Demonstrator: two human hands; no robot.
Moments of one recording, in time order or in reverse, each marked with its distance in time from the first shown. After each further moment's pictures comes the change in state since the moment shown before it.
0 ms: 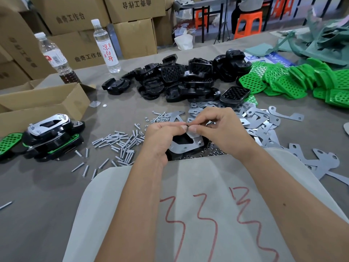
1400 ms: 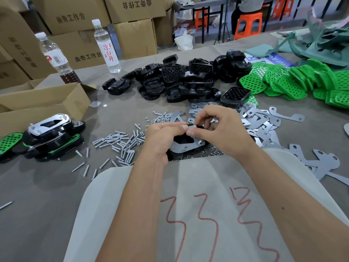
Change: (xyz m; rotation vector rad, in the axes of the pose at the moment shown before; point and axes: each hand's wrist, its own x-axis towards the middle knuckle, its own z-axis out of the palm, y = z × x) left_hand -0.002 0.001 0.000 -0.022 -0.004 -0.012; right_hand -0.003 -0.004 0.003 -0.120 0.061 -0.067
